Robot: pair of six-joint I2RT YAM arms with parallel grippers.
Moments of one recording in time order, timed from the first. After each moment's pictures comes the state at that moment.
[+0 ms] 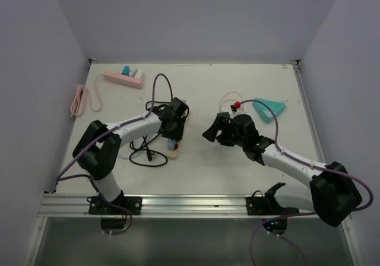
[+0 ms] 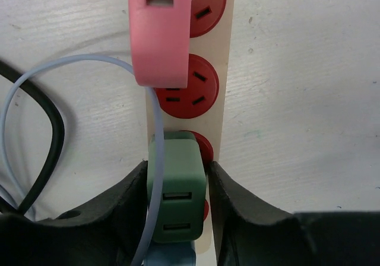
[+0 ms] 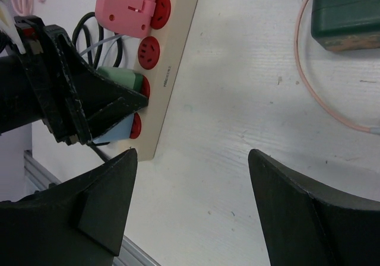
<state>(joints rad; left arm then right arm) -0.68 1.72 1.13 -0.56 -0.13 -0.49 0.60 1.19 0.57 0.06 -0.08 0.79</state>
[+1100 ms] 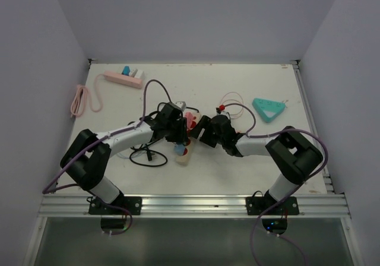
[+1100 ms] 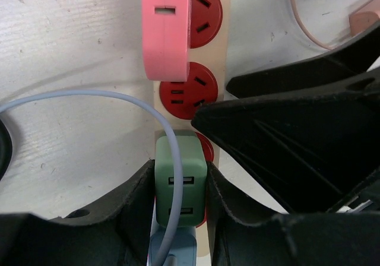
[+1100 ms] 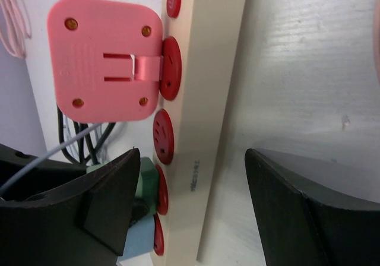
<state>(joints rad) -0.68 1.59 0.95 -0.31 0.08 -0.57 0.70 1.66 0.66 0.36 0.00 1.05</state>
